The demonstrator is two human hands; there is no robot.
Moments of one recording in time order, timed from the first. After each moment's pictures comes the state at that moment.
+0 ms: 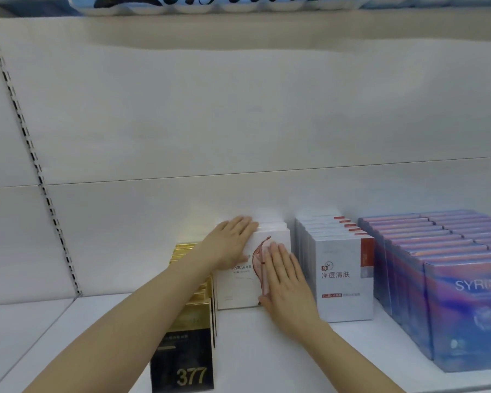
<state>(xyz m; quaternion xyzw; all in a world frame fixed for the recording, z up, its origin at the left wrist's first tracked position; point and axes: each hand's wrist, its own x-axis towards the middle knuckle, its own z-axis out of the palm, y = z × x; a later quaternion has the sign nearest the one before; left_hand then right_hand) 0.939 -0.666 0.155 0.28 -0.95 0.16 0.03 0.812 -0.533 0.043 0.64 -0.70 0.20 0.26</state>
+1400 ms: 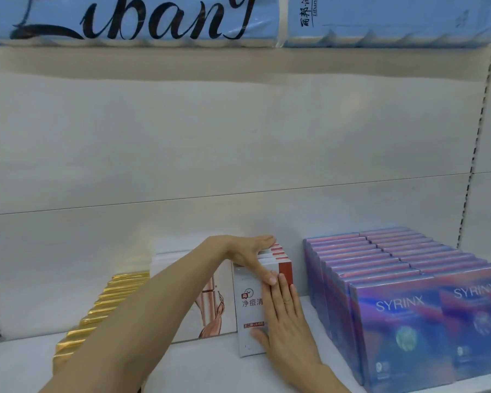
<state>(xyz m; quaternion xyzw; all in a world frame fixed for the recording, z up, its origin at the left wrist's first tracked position) 0.784 -0.605 0.213 0.22 -0.96 -0.14 -0.09 0.722 -0.468 0.026 0.58 -0.72 0.23 0.31</state>
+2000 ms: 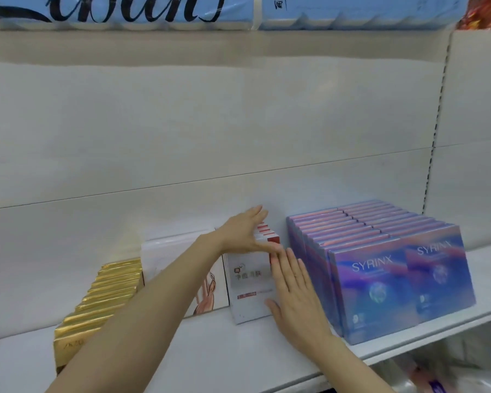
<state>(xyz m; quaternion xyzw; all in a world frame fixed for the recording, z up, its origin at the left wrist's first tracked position) 0.799 -0.563 0.201 0.19 -0.98 -0.06 0.08 0.722 -0.419 0.044 0.55 -0.73 0.26 0.29</state>
